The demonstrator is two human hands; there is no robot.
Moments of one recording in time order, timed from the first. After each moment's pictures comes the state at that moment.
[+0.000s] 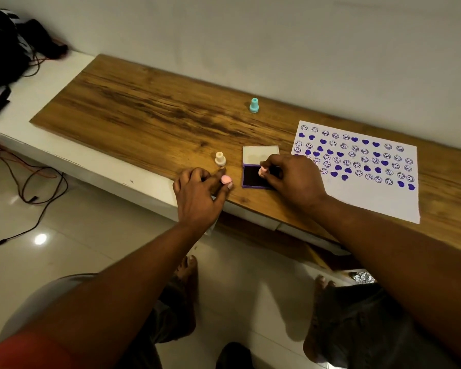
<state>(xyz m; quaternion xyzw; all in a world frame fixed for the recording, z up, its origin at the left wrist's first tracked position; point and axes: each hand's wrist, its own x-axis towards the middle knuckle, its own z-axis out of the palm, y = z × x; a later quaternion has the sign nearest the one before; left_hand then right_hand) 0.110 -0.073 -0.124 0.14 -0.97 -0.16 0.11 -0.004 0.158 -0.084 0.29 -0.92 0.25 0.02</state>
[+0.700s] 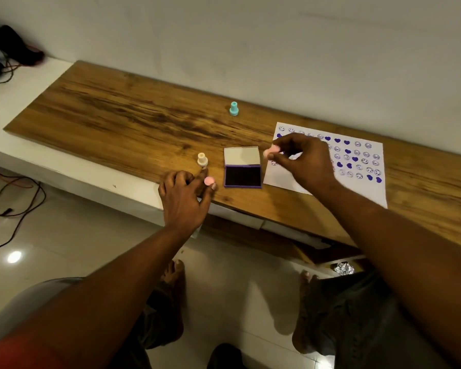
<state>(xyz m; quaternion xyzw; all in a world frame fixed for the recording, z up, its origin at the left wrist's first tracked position) 0.115 -0.066 -0.122 0.13 -0.98 -0.14 0.11 -0.010 0.203 -0.038 0.15 -0.87 0.47 0.00</state>
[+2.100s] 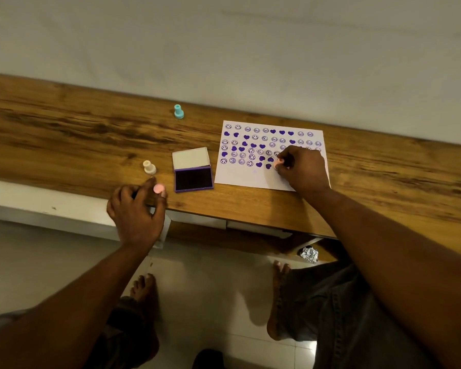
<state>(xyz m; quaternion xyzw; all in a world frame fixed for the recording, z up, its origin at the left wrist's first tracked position) 0.116 -0.055 -0.148 0.15 -0.95 -0.20 0.21 -0.014 0.322 -0.080 0.04 -0.96 0.27 0.05</state>
